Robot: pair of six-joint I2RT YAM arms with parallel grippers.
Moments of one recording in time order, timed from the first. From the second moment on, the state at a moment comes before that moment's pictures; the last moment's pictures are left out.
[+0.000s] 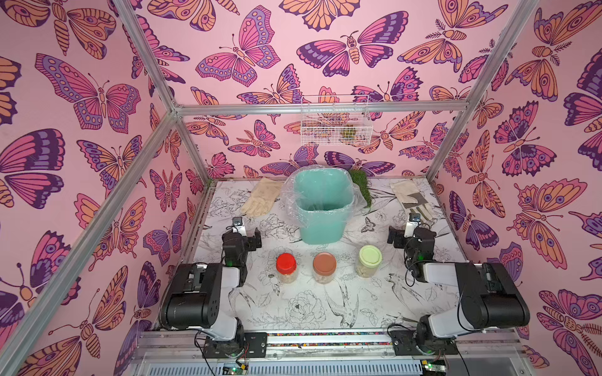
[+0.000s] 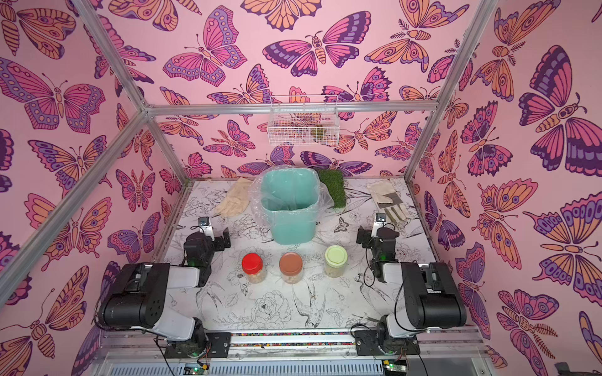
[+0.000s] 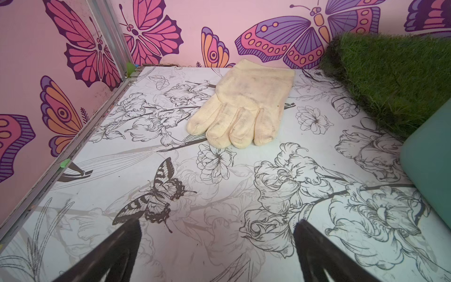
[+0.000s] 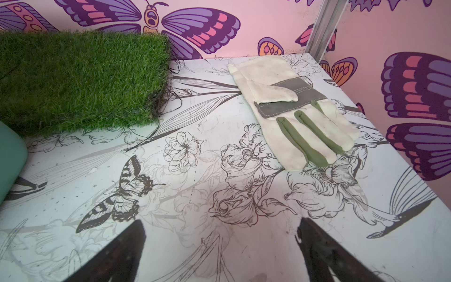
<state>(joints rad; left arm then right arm) 0.00 1.54 0.36 0.83 -0.08 0.00 0.01 1.50 0.39 0.72 0.08 0.05</state>
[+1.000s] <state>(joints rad) 0.03 1.54 0.36 0.83 0.01 0.02 0.01 1.50 0.39 0.72 0.08 0.05</state>
